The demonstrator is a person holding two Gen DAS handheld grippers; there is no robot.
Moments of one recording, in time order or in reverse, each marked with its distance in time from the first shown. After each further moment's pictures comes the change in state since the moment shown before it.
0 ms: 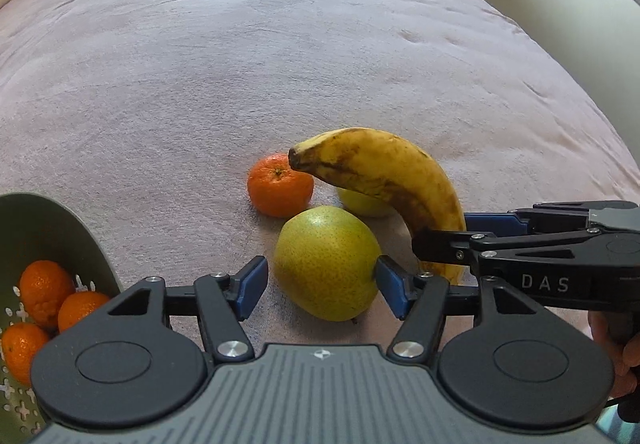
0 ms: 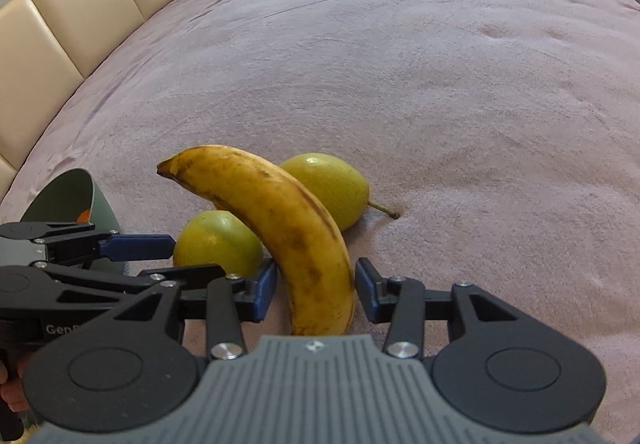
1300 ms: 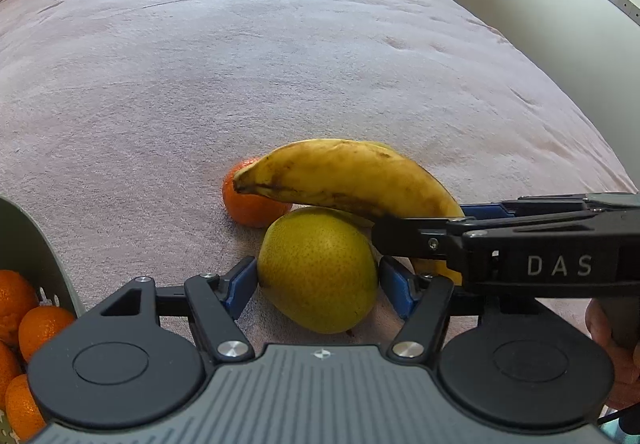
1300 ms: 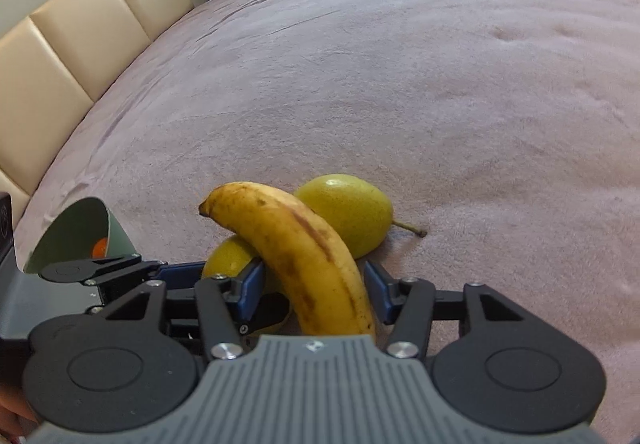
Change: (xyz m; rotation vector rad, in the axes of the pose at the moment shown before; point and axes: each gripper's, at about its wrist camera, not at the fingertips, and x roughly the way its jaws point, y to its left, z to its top) left arm 0.016 0.000 -0.008 0.019 -0.053 -0.054; right arm 0.004 0.008 0.008 0.036 -0.041 0.048
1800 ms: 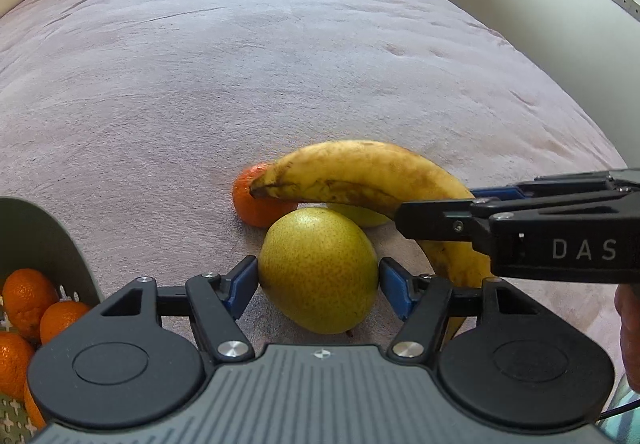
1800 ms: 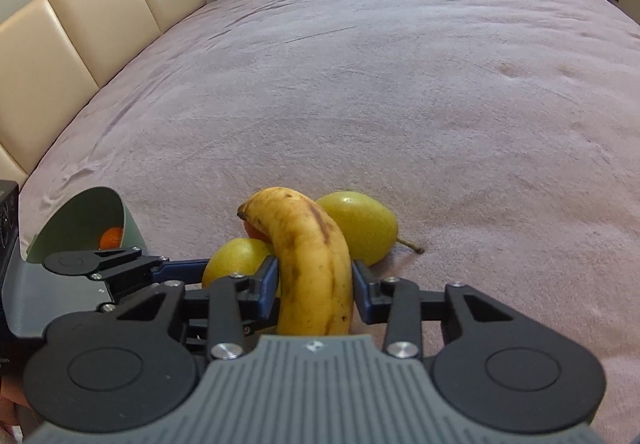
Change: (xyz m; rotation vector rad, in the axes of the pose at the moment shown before) left arm -0.016 -0.002 0.000 0.006 -0.024 0.025; right arm -0.019 0.013 0.005 -0.073 -0.016 -0.026
